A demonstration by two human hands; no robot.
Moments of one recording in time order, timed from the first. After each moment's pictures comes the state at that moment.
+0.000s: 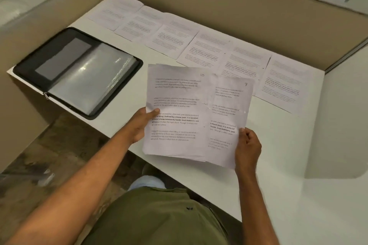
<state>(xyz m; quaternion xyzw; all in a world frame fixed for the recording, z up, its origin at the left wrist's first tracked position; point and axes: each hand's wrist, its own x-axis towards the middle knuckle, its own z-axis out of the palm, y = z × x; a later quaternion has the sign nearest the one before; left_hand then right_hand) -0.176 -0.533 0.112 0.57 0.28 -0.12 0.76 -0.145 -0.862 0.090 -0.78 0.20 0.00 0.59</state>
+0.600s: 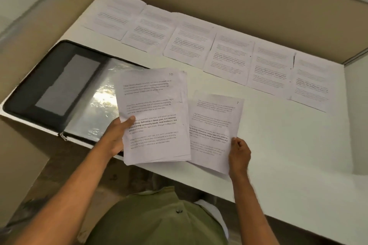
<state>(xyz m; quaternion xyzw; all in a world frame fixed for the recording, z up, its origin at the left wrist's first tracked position) -0.149 -0.242 0.072 0.52 0.35 -0.14 0.77 -0.143 -0.625 0.031 -0.77 0.33 0.03 0.55</state>
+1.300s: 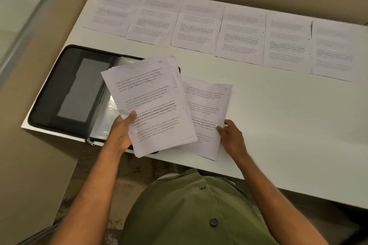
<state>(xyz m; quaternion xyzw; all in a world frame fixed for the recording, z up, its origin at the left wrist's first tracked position) -0.144 -0.174 0.066 0.52 0.37 -0.12 0.76 -0.143 -0.541 0.021 -0.86 0.16 0.19 0.44</state>
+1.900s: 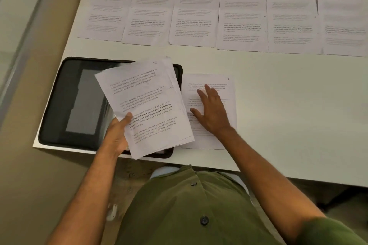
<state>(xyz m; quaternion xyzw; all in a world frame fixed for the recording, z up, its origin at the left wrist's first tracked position) -0.118 -0.127 0.066 0.56 0.35 -0.15 0.74 -0.075 -0.452 0.000 -0.96 -0.07 0.04 0.28</state>
